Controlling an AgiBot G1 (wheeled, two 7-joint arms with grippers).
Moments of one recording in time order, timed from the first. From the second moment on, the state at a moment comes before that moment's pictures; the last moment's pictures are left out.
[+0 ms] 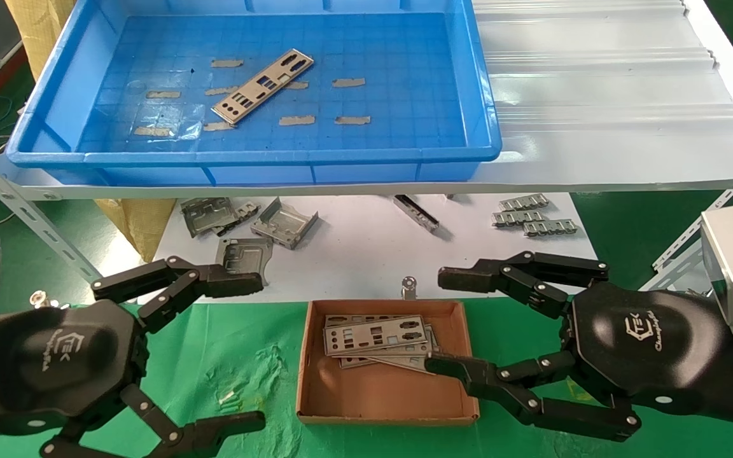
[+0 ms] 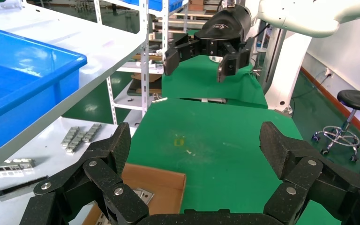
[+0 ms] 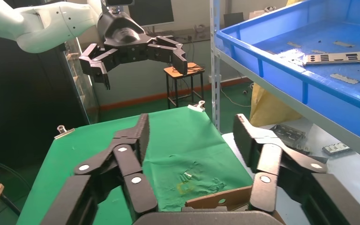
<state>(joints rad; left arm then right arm) -1.08 0.61 0.28 -1.28 0.73 1.50 -0.19 1.09 -0.55 -0.40 1.23 -0.63 -1.43 0.11</state>
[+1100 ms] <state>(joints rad) -1.63 0.90 0.44 -0.79 1.10 1.37 -0.19 1.09 -0.55 -0.40 1.23 -0.63 -1.43 0.11</state>
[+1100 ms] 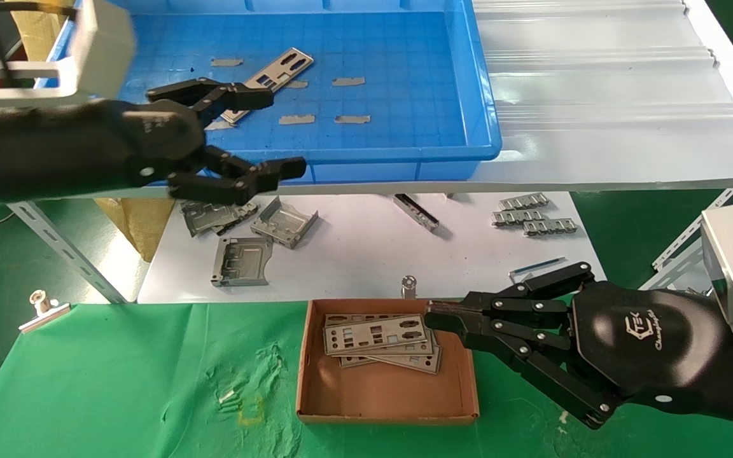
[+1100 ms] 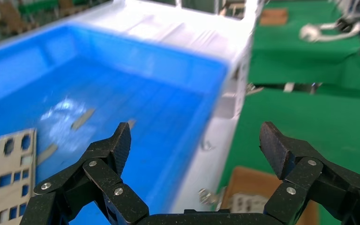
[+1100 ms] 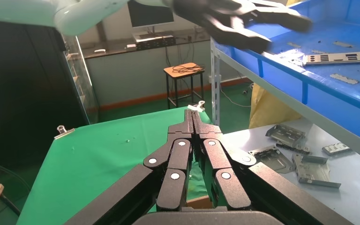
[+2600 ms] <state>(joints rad) -1.96 1.27 0.53 -0.04 1.32 0.97 0.10 1.09 -0.55 -0.40 1.23 -0.63 -1.43 0.11</state>
